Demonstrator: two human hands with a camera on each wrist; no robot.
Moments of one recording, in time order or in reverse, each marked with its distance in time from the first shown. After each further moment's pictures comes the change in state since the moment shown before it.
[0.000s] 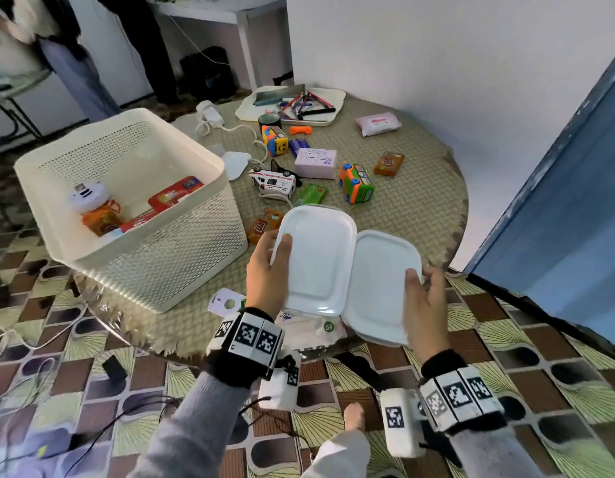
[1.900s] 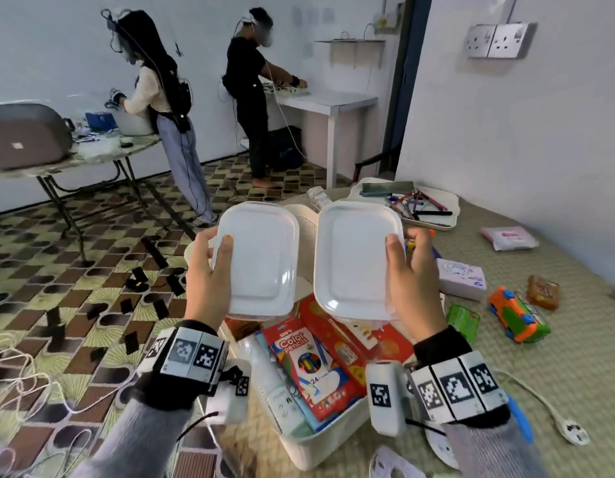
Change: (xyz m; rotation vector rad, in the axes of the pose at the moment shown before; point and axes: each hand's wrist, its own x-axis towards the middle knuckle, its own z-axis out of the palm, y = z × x) left_hand 0.253 -0.001 -0.366 -0.016 0.368 0.191; right_hand 0.028 -0.208 0.397 -0.069 -0.161 -0.438
